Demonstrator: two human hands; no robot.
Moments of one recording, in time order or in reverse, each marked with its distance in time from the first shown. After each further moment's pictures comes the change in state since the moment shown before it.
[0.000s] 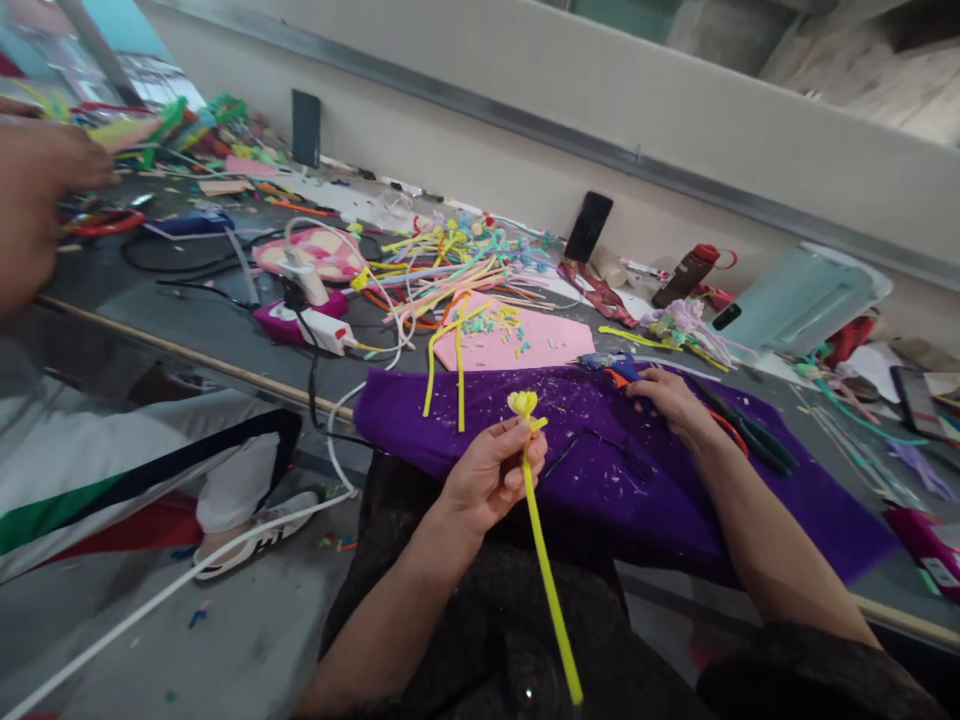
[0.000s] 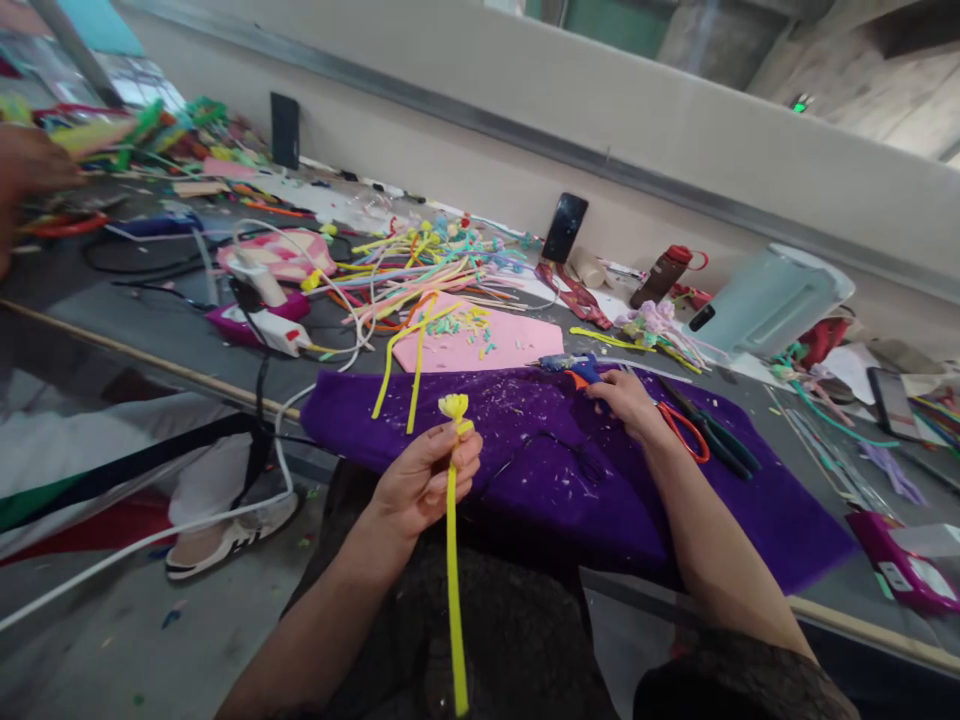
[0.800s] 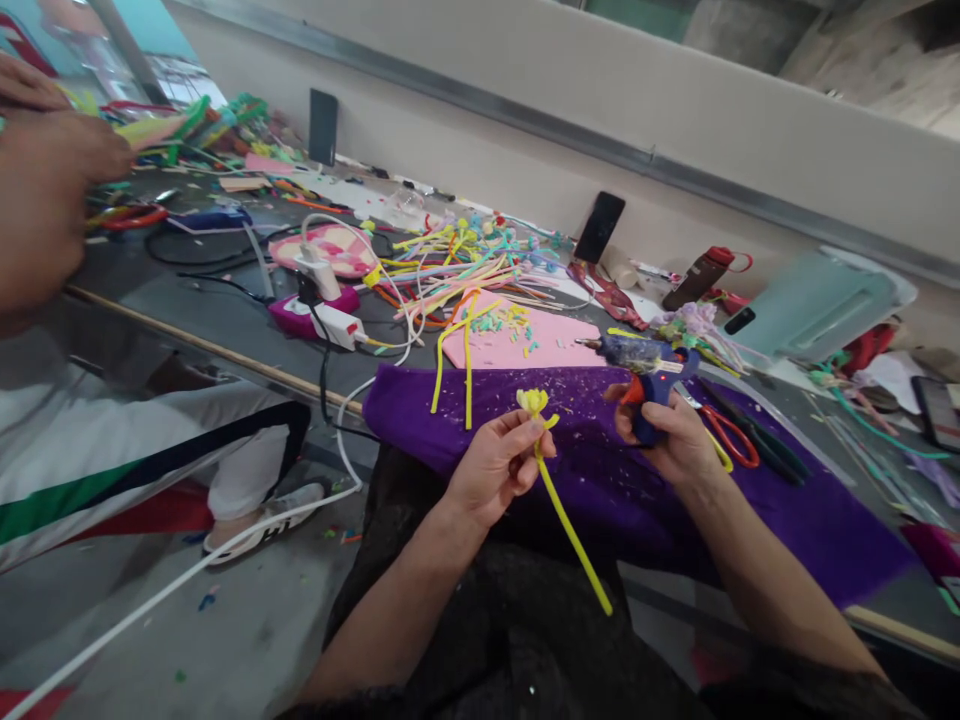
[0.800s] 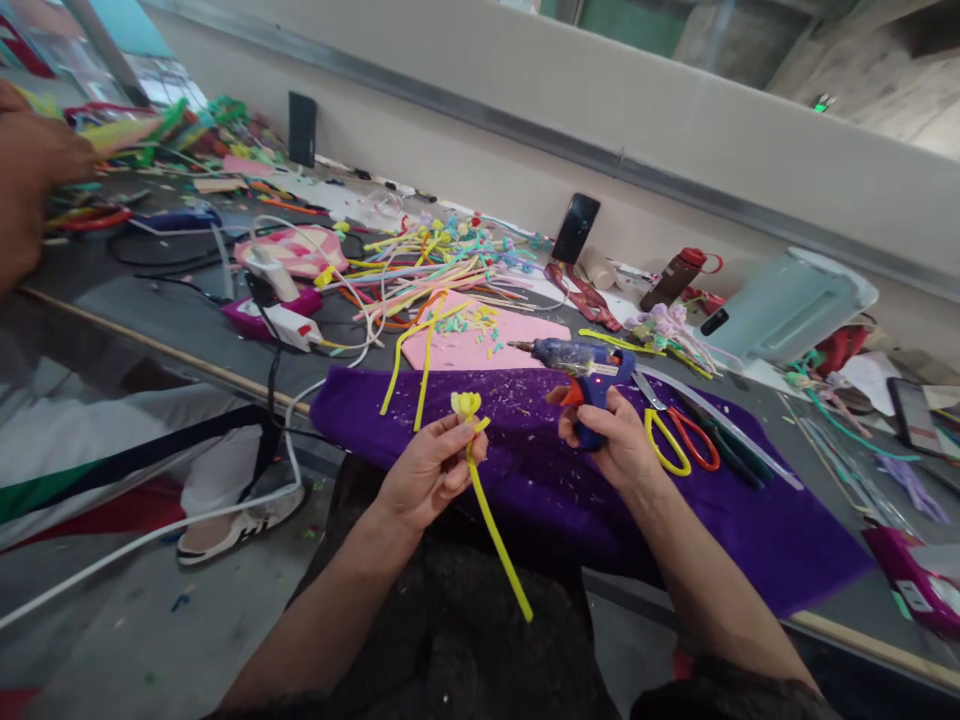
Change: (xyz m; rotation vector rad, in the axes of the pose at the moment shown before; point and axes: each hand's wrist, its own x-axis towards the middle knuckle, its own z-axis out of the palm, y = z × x) left_hand 0.003 -0.003 -0.002 0.182 0.153 0.139; right_hand -0.077 -0.059 0.027 0.966 -0.212 -0.301
